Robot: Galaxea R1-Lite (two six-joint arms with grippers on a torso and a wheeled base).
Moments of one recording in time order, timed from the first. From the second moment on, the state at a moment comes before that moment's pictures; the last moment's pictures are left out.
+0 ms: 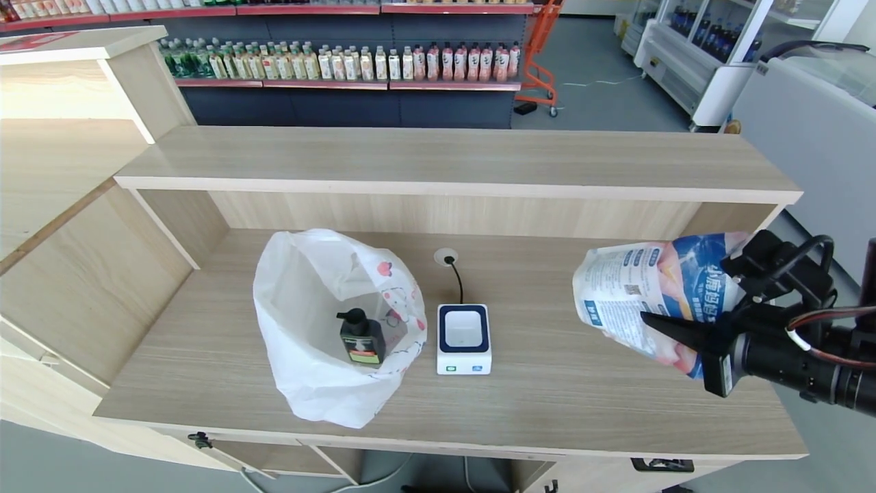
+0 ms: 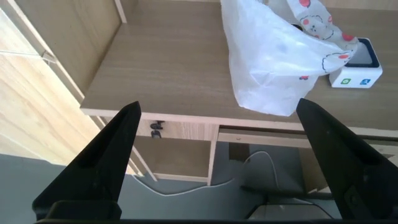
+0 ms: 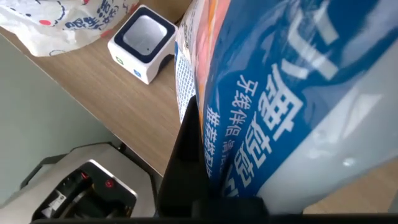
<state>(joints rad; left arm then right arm) 0.00 0.00 0.00 0.00 0.01 0.00 0.28 1.37 -0.51 -0.58 0.23 -0.39</state>
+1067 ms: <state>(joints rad) 0.00 0.00 0.00 0.00 0.01 0.00 0.15 1.80 -0.67 -0.71 0.57 -0.91</state>
